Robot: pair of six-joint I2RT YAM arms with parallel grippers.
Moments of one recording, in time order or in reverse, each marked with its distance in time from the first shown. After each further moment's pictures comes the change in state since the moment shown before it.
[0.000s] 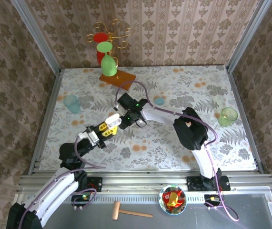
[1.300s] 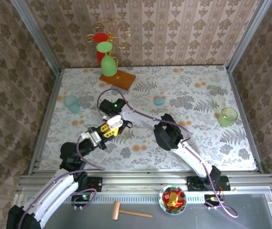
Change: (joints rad) left arm -0.021 -0.017 0.000 -0.100 -0.010 0.023; right arm 0.089 0.401 0.650 -0.565 0.148 -0.159
